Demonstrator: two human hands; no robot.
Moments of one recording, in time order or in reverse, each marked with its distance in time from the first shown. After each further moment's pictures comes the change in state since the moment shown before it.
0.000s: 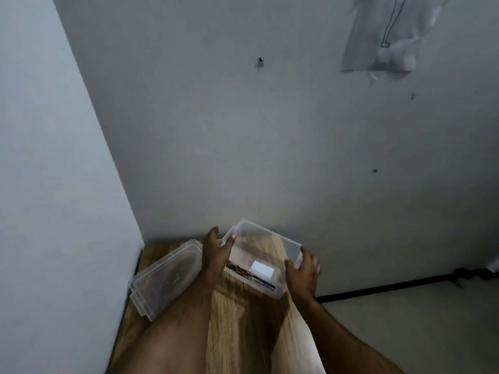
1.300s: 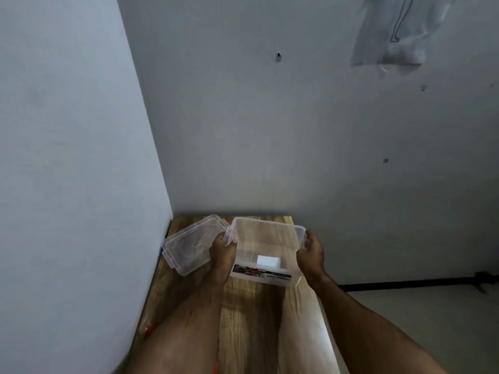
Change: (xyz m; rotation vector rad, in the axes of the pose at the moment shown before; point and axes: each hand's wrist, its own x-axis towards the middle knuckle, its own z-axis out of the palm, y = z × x) left_hand -0.119 -0.016 -0.035 -0.075 0.094 -0.115; right_hand -0.047 -0.006 -0.046 0.242 -0.259 -0.027
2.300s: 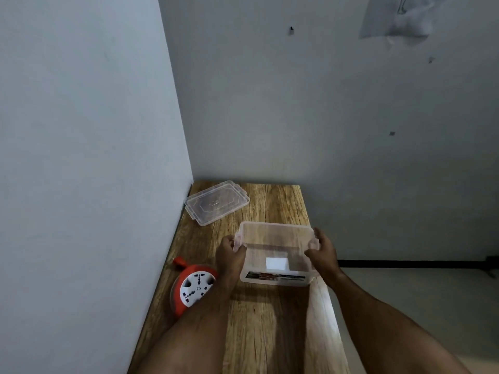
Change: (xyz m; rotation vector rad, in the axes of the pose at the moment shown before) left_hand -0.141 -0.084 -0.035 0.104 0.091 0.002; right_hand -0.120 0.041 -0.066 -0.057 -0.186 0.041
